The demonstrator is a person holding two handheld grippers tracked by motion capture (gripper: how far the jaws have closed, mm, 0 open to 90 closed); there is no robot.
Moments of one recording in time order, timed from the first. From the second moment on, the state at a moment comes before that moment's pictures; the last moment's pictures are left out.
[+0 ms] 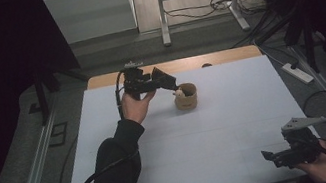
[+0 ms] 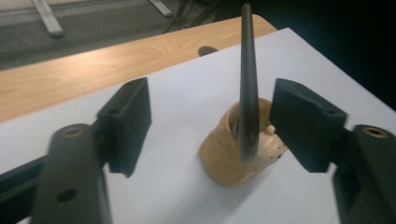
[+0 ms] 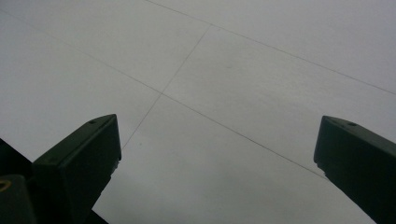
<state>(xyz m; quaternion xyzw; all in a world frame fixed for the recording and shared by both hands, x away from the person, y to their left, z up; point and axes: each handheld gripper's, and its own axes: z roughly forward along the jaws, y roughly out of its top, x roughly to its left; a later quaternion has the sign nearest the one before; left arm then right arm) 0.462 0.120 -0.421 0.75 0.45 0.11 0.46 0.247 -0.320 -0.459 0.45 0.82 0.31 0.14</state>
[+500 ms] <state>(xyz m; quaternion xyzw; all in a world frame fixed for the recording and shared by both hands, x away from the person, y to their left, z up) 0.450 0.125 -0.409 0.77 0.42 0.15 0.45 0.246 -0.320 -0.459 0.45 0.82 0.31 0.15</state>
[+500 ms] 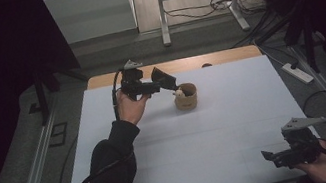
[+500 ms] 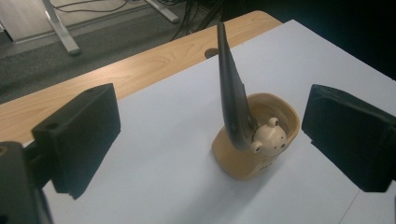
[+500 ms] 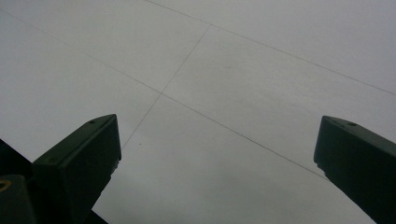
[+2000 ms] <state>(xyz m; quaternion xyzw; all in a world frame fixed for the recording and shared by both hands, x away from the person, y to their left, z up) 0.413 0.167 -0.409 0.77 0.41 0.17 0.45 0.244 -0.319 -0.458 0.45 0.83 0.31 0.15</state>
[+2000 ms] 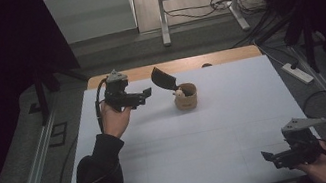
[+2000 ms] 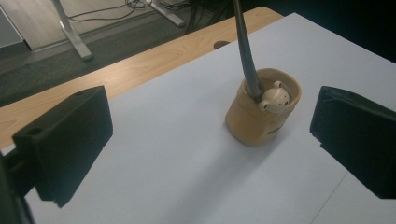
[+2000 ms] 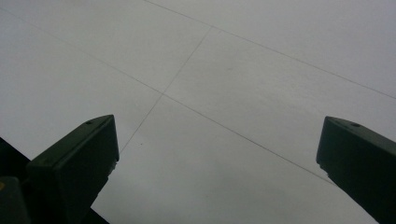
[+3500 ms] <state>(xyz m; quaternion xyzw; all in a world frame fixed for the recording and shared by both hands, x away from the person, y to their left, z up) 0.384 0.188 -0.440 0.77 0.40 0.15 0.47 0.242 -0.320 -0.457 0.45 0.82 0.31 0.16</state>
